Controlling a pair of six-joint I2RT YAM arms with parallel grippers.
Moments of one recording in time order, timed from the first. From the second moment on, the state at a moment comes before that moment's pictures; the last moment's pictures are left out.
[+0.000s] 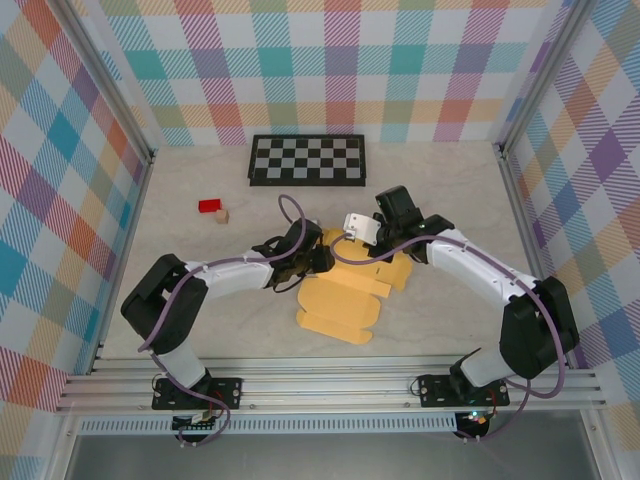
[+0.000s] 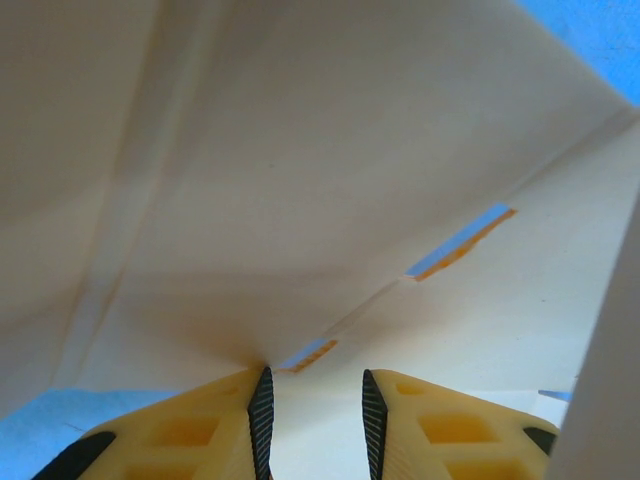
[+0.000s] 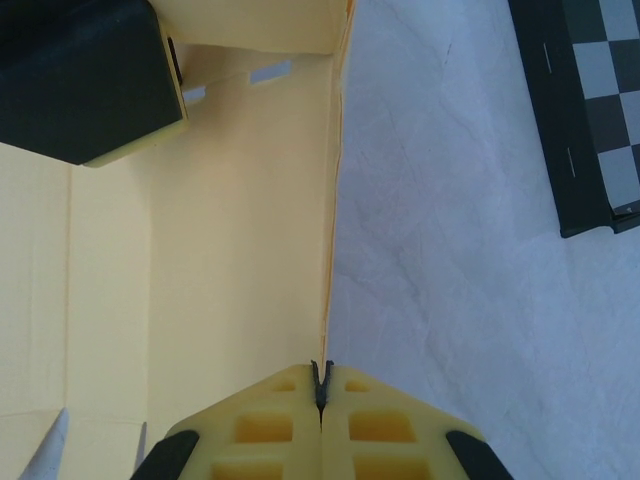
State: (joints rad) left arm -0.73 1.69 0.96 -0.08 0.00 -0.72; right arm 0.56 1.46 1.09 -0.54 -0.08 -0.83
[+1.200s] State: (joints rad) left arm -0.48 1.23 0.66 -0.05 0.02 -0.24; right arm 0.57 1.20 0.75 -0.25 -0.07 -1.35
